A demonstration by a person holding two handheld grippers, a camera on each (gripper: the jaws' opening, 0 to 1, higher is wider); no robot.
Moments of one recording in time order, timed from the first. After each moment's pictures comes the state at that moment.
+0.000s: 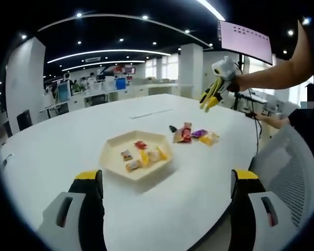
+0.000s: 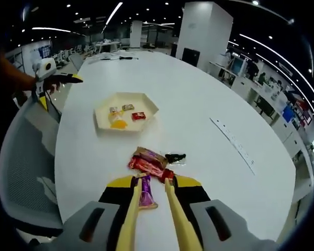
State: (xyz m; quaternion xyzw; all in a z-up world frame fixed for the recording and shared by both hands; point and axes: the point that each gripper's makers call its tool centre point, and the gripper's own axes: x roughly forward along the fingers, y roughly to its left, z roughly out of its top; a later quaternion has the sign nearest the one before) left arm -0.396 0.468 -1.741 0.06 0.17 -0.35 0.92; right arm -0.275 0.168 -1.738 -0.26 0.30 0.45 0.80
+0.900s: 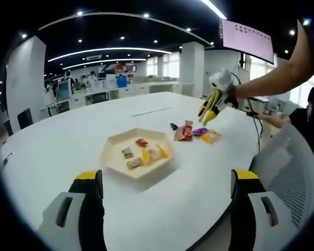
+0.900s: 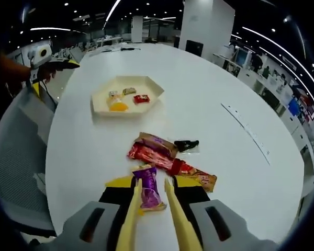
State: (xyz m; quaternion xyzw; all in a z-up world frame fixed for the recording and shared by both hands) left arm -0.395 0.470 -1.744 0.06 0.18 -0.35 0.92; right arm -0.272 0.176 -1.798 -0.26 0.33 0.46 0.78
